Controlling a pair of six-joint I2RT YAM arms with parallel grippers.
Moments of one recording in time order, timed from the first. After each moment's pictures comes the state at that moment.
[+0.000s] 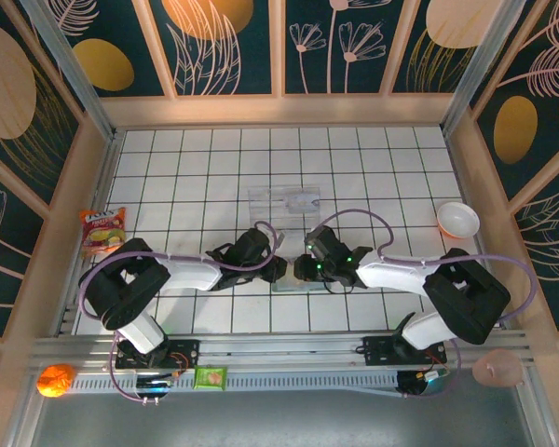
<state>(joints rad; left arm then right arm) -0.87 1.65 0.62 0.24 0.17 -0.55 0.85 1.44 0.59 -0.13 -0.09 0.79</state>
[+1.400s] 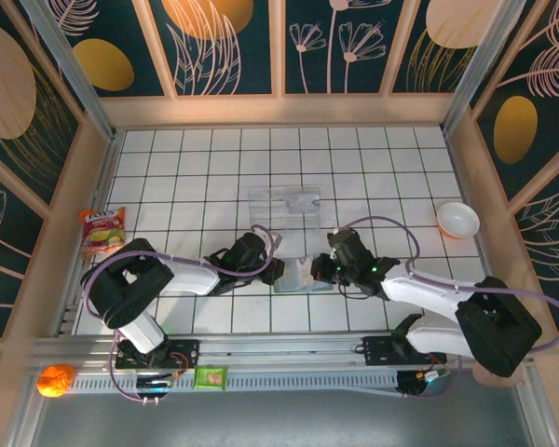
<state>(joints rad) -0.87 1.66 0.55 0.38 0.18 -0.57 0.75 1.18 0.43 -0.10 -0.16 0.87</state>
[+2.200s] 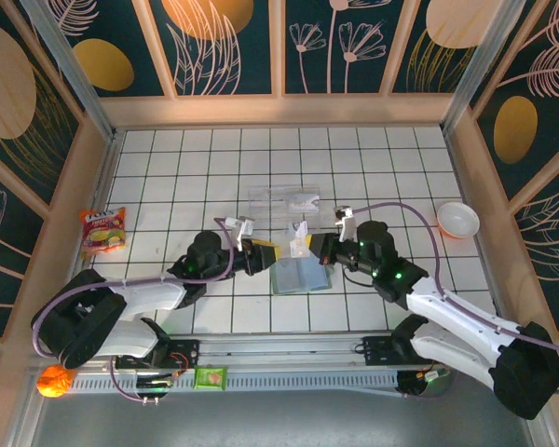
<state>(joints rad) -0.72 1.33 0.32 0.82 0.46 -0.72 0.70 0.90 0.44 0.15 -0.29 0.71</state>
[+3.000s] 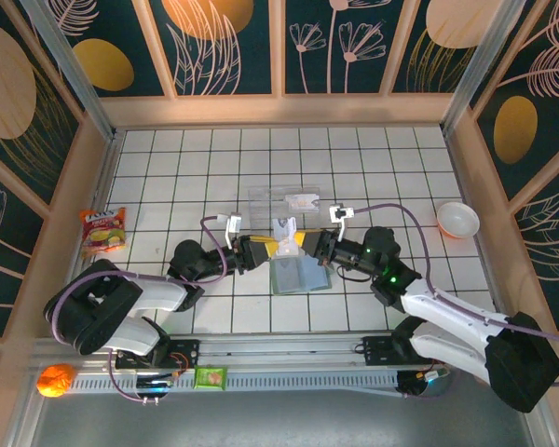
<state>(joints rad) -0.68 1.43 0.25 1.35 0.63 -0.98 0.70 0.96 0.35 0.56 -0.46 0.82</state>
